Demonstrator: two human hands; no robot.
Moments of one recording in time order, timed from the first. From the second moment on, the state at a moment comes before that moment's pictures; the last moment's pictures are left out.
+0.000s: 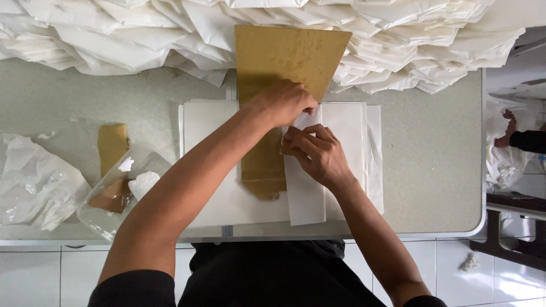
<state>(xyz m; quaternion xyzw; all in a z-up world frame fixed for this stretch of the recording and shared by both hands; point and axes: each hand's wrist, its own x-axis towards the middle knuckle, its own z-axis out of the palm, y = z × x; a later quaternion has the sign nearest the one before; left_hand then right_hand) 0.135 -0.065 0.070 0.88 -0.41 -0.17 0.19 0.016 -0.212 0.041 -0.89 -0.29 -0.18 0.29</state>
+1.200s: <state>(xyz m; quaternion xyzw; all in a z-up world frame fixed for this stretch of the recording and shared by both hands) 0.155 -0.076 0.044 0.88 -0.41 -0.19 0.15 0.010 -0.186 0.067 -0.94 -0.24 -0.11 0.19</state>
